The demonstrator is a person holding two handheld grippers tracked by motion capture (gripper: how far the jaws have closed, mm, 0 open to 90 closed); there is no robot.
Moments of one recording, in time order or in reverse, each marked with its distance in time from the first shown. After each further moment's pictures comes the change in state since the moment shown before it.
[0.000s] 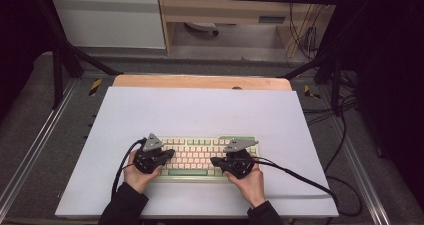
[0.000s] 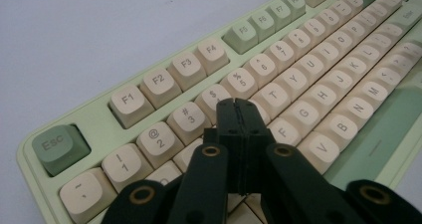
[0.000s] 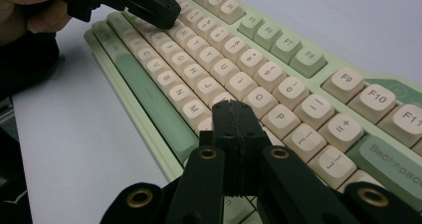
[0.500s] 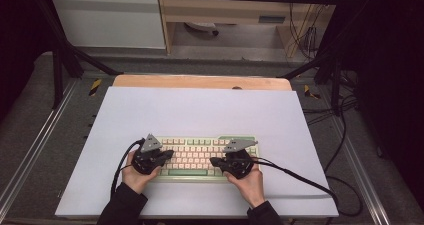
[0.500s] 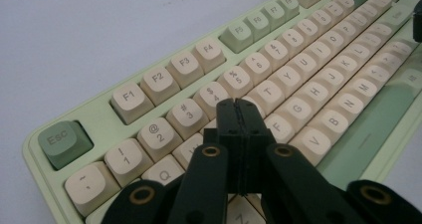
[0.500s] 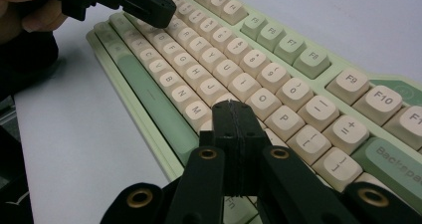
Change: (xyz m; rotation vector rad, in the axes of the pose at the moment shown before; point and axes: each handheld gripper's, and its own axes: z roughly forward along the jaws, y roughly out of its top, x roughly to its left) left arm 0.000 -0.002 -0.007 -0.007 -0.011 0.007; right arm 0.001 0.000 0.002 -0.004 0.006 0.000
